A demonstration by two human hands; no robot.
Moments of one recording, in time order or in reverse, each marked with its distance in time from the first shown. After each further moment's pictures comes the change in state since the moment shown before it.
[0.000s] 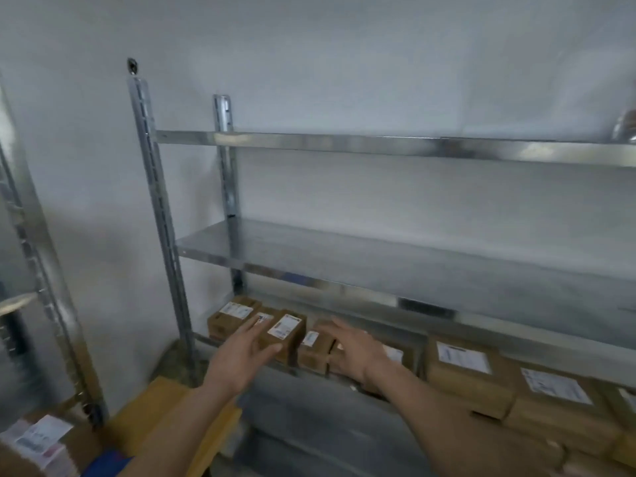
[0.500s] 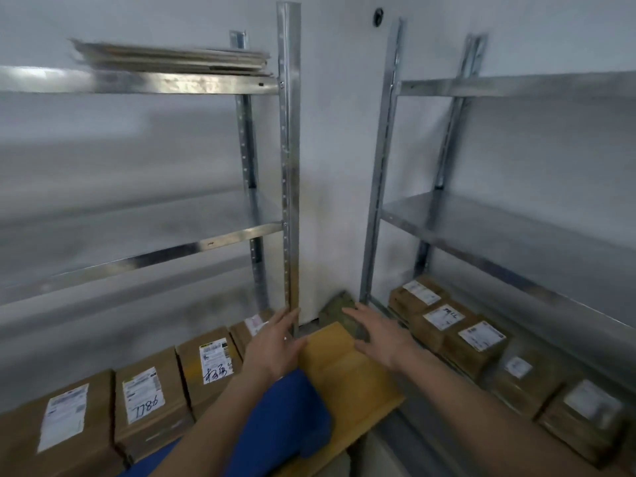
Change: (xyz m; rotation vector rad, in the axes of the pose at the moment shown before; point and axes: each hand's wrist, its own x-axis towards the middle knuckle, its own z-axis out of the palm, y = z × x) left_hand -0.129 -0.238 -0.139 0.178 0.290 -0.551; right_hand 0.168 -0.287 0.145 0.068 -0.252 -0.536
